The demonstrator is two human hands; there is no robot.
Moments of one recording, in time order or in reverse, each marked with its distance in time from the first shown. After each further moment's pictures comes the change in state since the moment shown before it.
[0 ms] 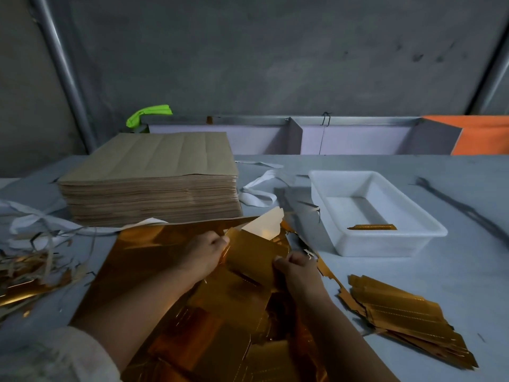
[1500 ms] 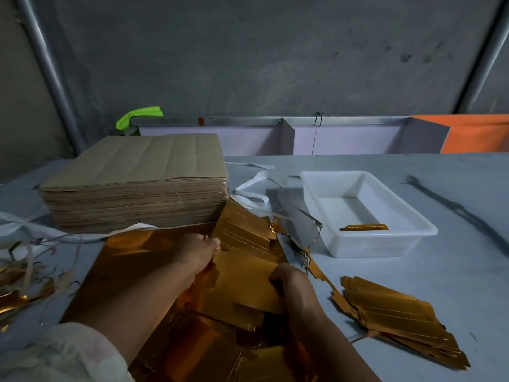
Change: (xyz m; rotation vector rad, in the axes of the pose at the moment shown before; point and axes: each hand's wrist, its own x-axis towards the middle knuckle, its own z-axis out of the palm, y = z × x) left_hand 0.017 0.008 0.008 -0.287 0.057 -0.184; right_hand 0.003 0.009 -0.007 0.241 -0.055 0.070
